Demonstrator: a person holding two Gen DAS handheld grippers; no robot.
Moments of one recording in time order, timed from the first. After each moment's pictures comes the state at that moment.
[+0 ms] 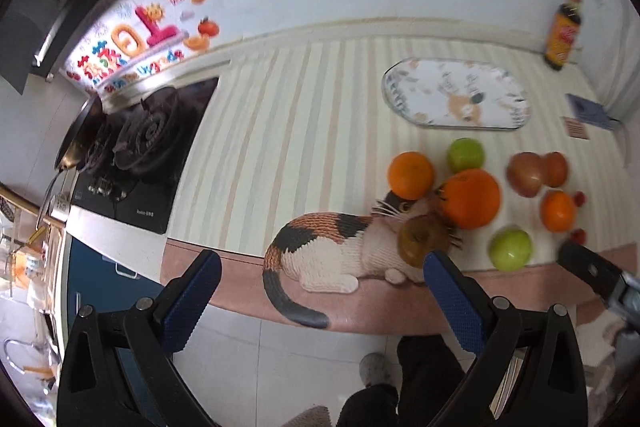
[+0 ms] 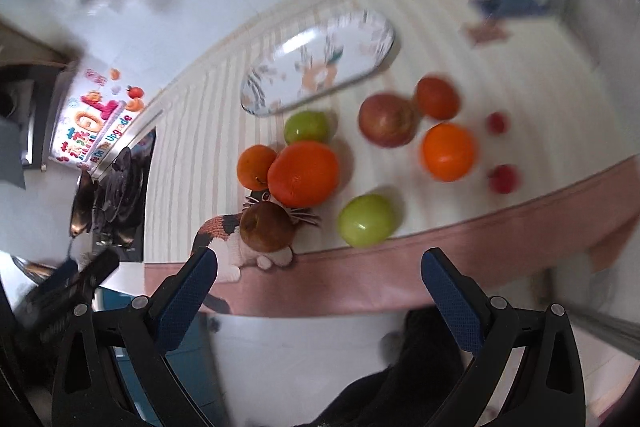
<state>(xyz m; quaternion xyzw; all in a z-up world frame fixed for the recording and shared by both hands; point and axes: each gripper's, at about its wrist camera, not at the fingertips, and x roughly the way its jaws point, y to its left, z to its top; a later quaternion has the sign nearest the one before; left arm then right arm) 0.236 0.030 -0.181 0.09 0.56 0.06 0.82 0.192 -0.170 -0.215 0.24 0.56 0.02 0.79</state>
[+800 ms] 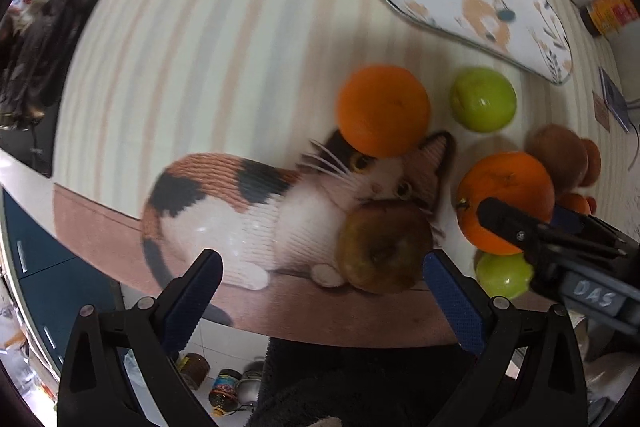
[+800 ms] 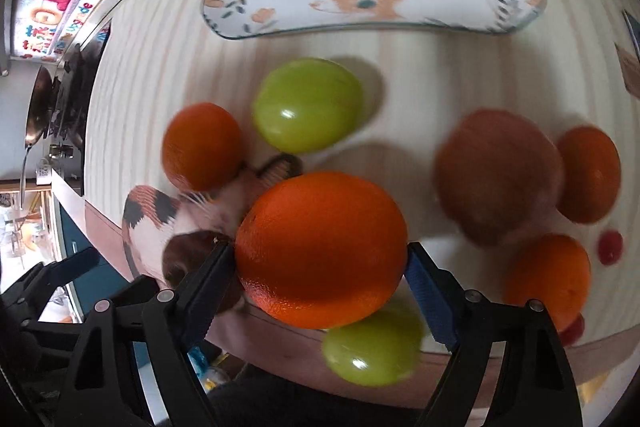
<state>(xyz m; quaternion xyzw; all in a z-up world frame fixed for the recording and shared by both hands) 0.319 0.008 -0.313 -0.02 0.73 0.01 0.68 0.369 -0.111 -0.365 0.11 0.72 0.09 0.68</state>
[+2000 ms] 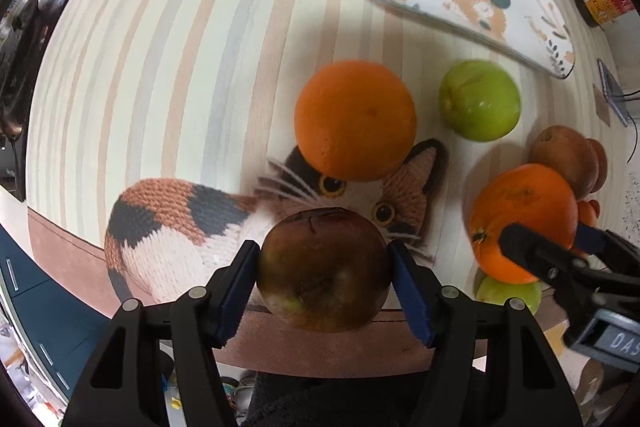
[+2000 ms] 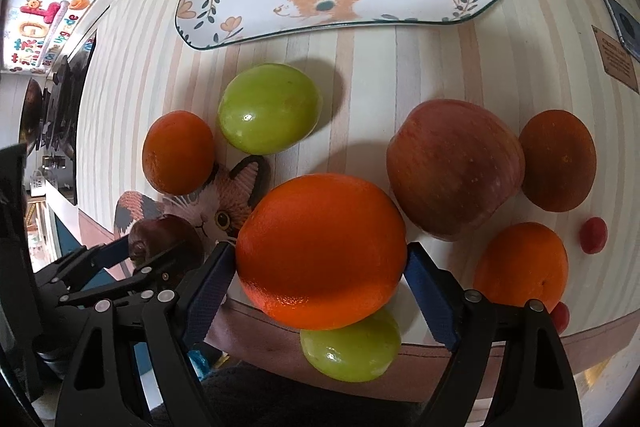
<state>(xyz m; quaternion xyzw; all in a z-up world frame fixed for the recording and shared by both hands) 0.333 0.004 -0.350 -0.02 0.73 -0.02 0.69 0.349 -0.133 -0.355 0.12 0.72 0.08 0.68</state>
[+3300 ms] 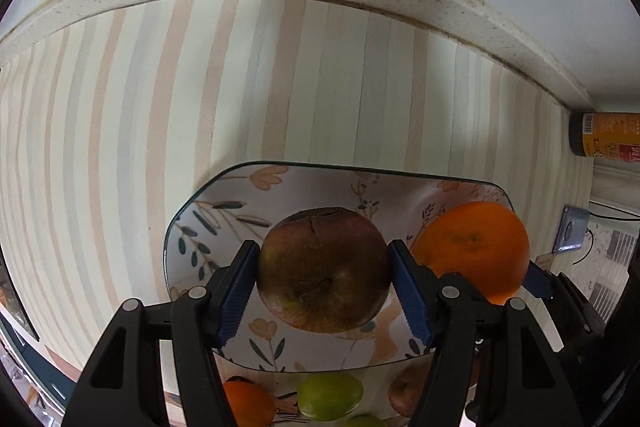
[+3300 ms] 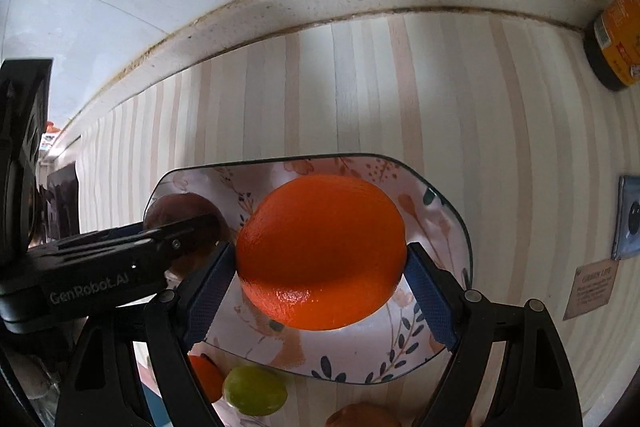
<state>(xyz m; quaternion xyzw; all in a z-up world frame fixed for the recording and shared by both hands) 0.593 -0.058 -0.348 -0.06 0.76 -0.06 0.65 0.561 -0.212 -0.336 0.15 0.68 0.04 0.71</state>
